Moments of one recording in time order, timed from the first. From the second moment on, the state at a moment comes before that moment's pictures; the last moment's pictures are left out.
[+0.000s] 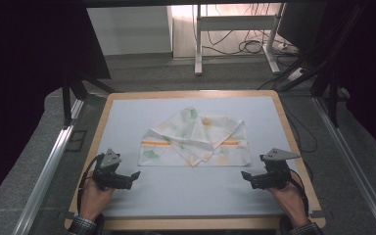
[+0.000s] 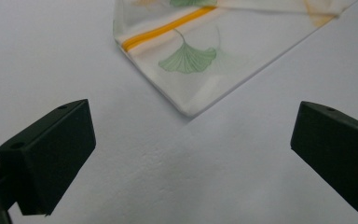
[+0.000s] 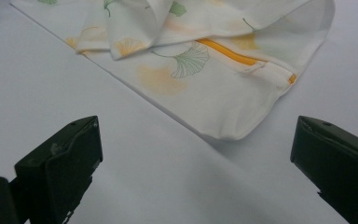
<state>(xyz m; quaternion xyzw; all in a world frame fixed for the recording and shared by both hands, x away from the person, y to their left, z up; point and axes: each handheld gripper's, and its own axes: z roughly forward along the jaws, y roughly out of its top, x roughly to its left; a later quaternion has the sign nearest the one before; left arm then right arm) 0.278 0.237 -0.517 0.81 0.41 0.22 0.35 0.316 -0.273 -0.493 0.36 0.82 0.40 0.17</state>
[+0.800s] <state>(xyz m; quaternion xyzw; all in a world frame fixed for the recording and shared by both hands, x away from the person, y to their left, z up) 0.283 0.233 -0.519 0.82 0.43 0.22 0.31 0.321 -0.271 -0.498 0.36 0.83 0.39 0.15</state>
